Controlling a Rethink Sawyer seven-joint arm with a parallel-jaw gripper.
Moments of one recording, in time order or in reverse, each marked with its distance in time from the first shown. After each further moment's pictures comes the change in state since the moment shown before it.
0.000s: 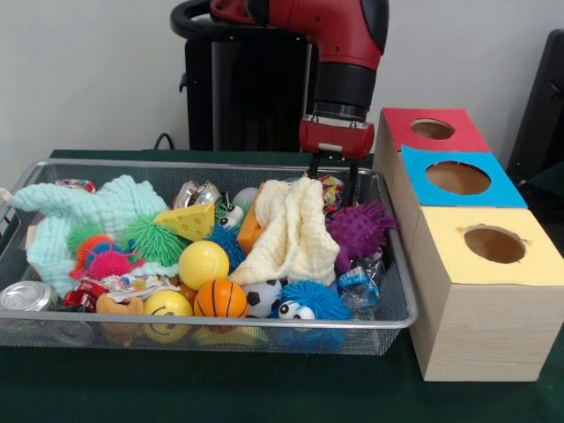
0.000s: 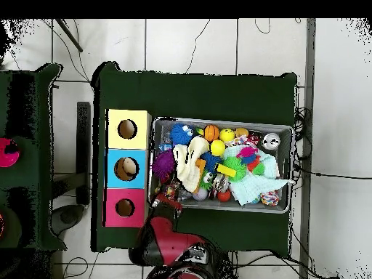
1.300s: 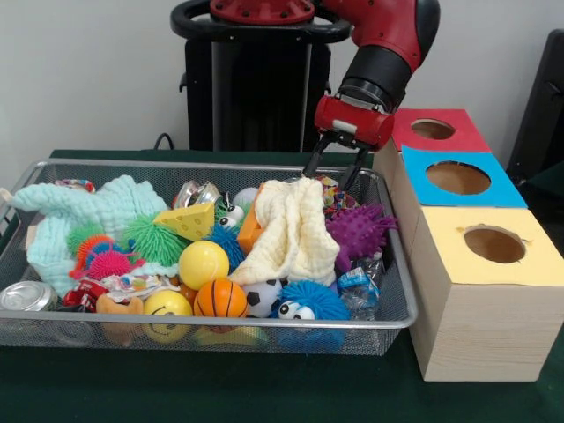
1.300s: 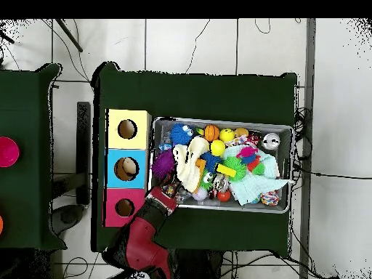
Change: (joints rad) arm 0.444 0.103 -0.213 0.015 0.628 -0.197 0.000
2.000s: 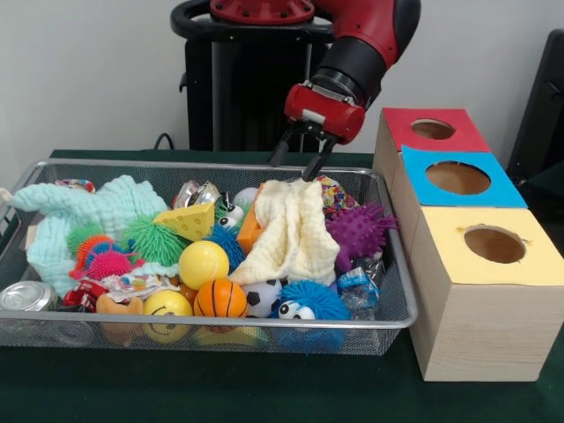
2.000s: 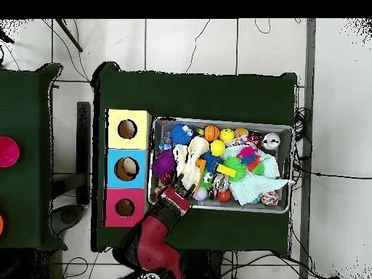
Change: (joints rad) arm -0.046 0.009 -0.052 0.005 -0.017 0.000 0.000
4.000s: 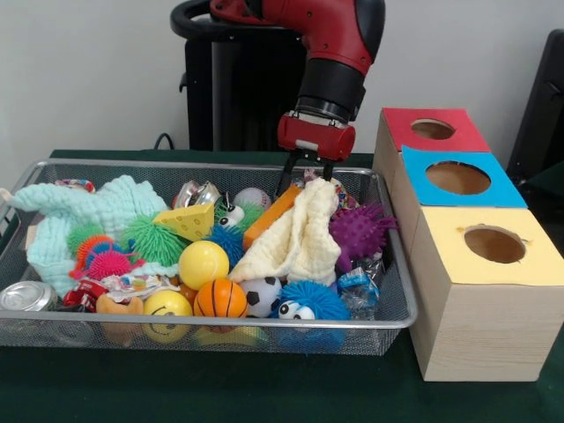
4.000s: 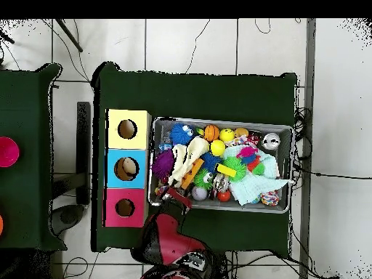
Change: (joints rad) arm -0.351 -0.084 0.205 0.000 -0.416 0.047 0.000
